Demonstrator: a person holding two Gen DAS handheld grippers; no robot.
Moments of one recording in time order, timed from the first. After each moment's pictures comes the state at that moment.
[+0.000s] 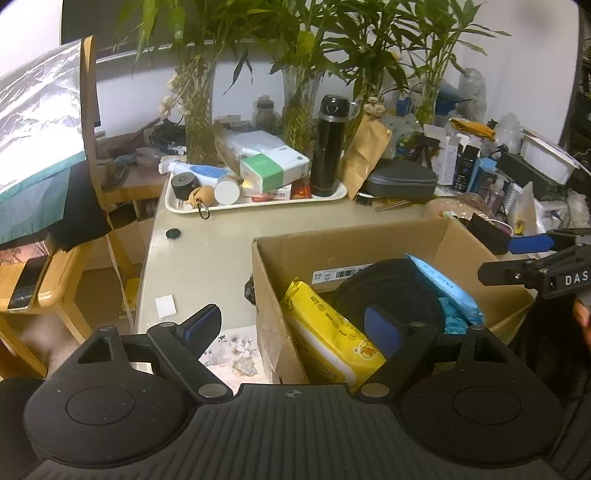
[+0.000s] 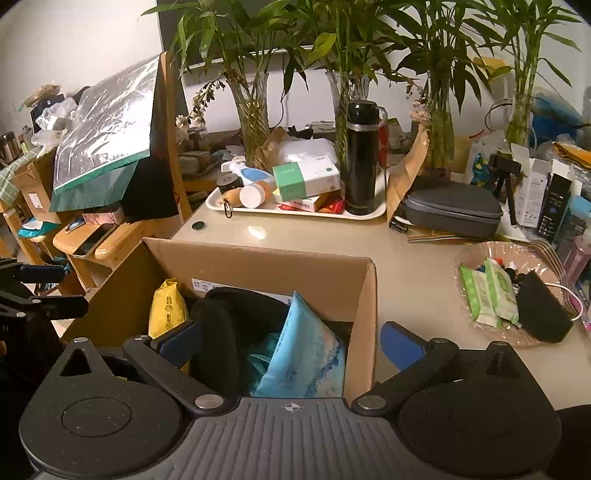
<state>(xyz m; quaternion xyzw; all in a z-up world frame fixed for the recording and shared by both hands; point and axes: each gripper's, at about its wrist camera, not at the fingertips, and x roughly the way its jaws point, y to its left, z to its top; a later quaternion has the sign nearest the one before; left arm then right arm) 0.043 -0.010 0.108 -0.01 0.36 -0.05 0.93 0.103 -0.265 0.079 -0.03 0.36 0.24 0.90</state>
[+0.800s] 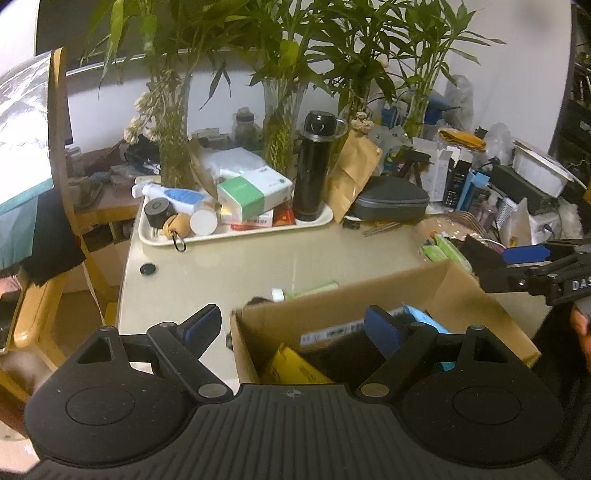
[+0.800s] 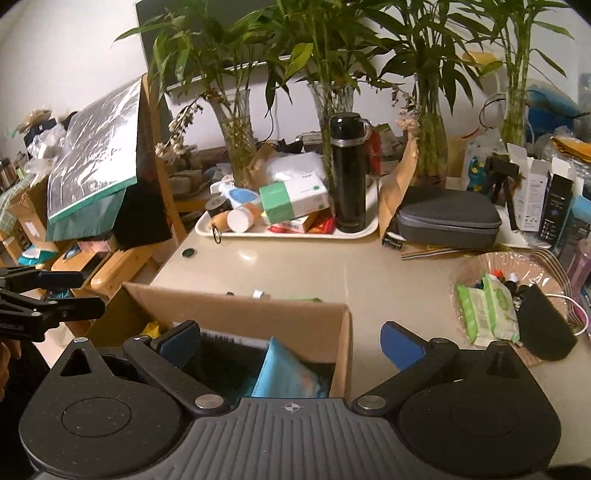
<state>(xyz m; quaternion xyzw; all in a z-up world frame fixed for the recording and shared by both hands) 0.103 -0.015 0.118 -0.01 0.35 -0.08 0.93 0.149 -0.281 0.092 0.01 0.35 0.24 0.91</state>
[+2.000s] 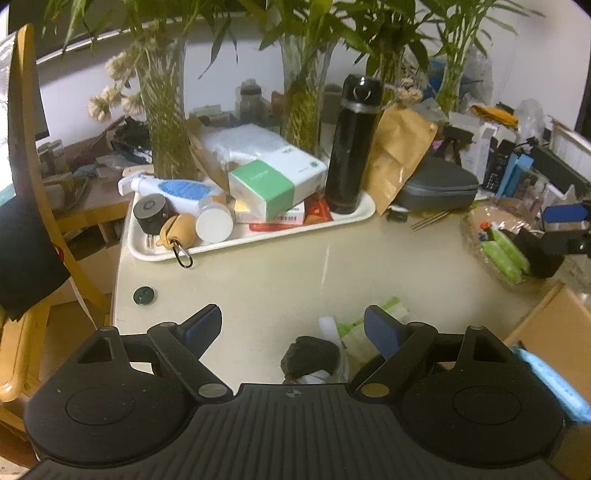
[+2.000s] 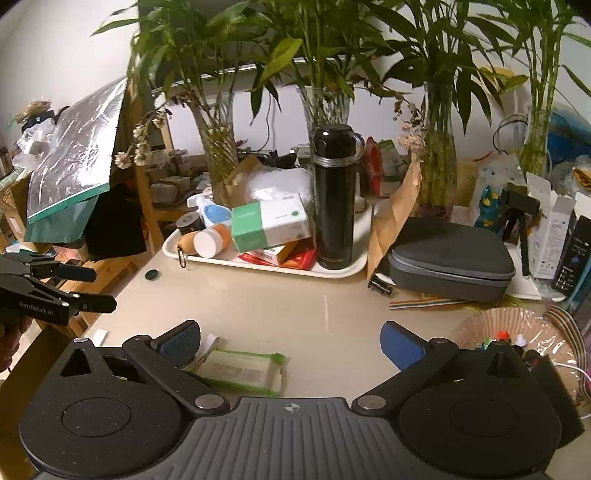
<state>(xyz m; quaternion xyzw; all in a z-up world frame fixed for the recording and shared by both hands) 0.221 0.020 0.063 0.01 0.39 -0.09 0.92 0.254 -0.277 0.068 -0.02 0.33 0.24 0.91</state>
